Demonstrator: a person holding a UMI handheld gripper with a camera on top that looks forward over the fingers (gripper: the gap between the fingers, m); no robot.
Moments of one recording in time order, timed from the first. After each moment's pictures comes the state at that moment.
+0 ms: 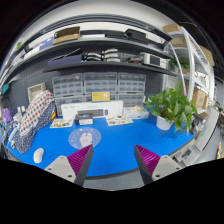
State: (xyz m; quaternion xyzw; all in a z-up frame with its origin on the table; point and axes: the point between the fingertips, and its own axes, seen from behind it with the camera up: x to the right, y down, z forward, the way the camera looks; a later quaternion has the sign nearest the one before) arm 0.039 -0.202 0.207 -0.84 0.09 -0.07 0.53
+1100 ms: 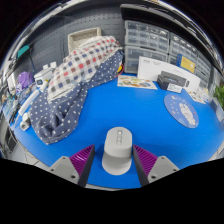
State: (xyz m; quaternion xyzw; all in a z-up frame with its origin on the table) arm -0.381 -0.082 -0.015 -0.92 -0.05 0.02 0.38
